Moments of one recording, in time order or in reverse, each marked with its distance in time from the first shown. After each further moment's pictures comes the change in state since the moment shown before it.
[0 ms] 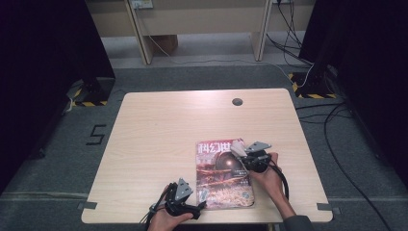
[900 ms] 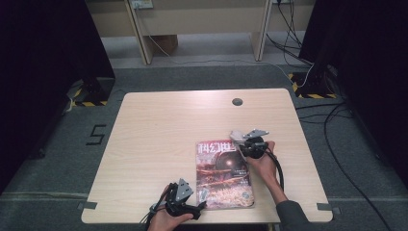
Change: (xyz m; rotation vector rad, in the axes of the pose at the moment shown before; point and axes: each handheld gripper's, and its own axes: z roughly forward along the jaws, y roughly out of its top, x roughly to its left) left arm -0.001 0.001 0.000 0.001 0.008 0.014; right arm -0.021 0.026 0.028 -0.017 -0.021 0.081
